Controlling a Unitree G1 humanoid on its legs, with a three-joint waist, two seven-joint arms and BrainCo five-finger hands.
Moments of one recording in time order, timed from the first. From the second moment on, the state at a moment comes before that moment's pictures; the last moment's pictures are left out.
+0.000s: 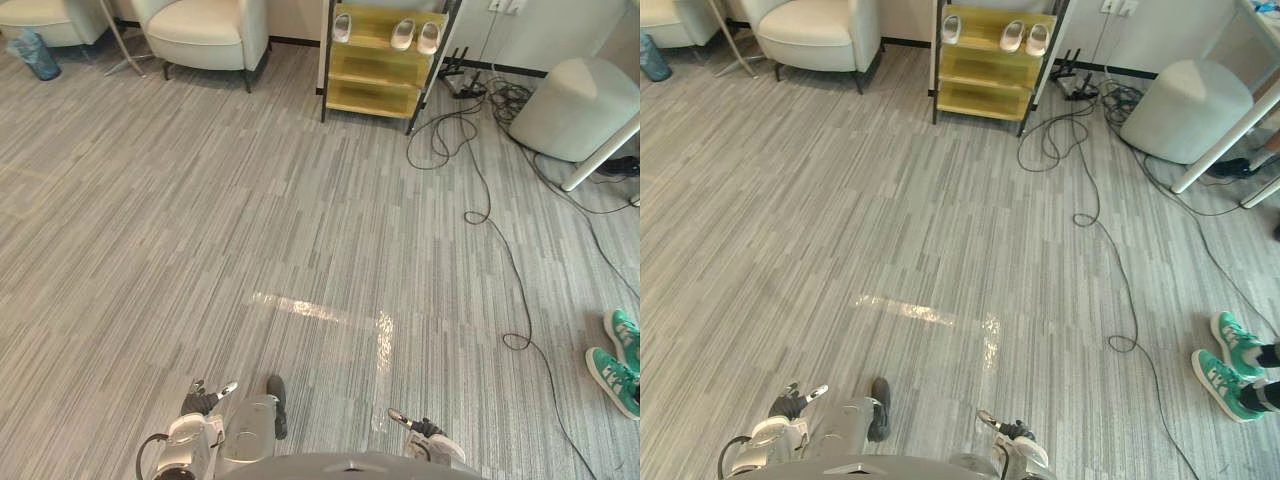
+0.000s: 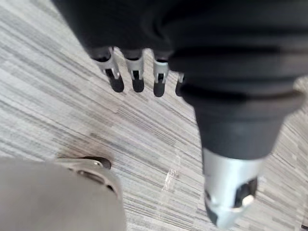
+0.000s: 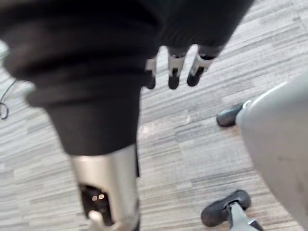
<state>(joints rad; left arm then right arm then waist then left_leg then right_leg) 0.06 0.06 0.17 0.92 -0.09 0.05 0.13 0.01 -0.03 -0.39 1.00 0.12 0.07 -0.11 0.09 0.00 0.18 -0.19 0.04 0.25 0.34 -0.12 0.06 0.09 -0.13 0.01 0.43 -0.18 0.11</state>
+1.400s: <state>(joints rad) 0.12 0.06 0.19 0.97 -0.07 0.06 0.10 0.08 -0.01 -0.41 0.96 0.13 0.07 -0.12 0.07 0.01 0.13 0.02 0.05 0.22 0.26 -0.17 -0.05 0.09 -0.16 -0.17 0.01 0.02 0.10</state>
